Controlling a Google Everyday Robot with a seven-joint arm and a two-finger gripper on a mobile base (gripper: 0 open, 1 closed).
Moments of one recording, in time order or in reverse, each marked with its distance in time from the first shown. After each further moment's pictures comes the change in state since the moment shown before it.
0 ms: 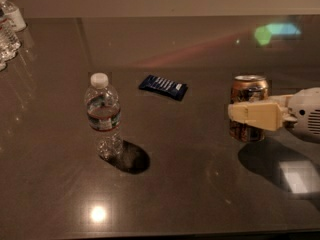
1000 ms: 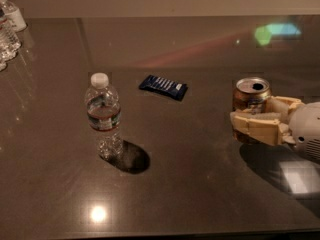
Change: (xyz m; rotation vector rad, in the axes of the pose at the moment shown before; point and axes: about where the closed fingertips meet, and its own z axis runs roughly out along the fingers) arm 0.007 -0.004 -0.003 0.049 -0.163 -0.286
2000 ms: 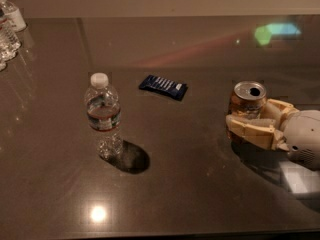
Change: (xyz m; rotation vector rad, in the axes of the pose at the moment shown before) arm 0.007 -0.001 0.012 -0.063 -0.153 -0.067
